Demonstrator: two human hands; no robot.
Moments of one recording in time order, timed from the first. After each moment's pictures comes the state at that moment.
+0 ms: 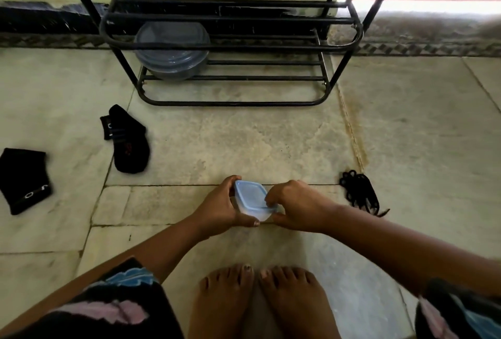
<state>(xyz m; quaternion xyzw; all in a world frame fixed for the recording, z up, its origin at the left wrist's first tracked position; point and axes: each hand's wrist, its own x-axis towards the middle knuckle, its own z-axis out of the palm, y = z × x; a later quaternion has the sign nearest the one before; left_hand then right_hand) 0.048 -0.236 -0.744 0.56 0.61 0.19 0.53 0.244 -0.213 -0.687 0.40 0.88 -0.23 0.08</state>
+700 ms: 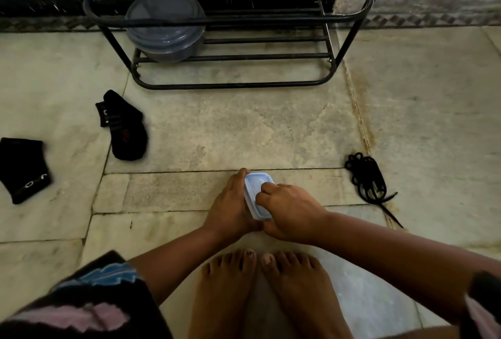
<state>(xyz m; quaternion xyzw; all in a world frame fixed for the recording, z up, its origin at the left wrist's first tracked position) 0.072 -0.261 -0.759 0.65 0.63 0.15 0.40 0.224 -0.242 -0.702 0.40 0.88 -0.23 0.08</state>
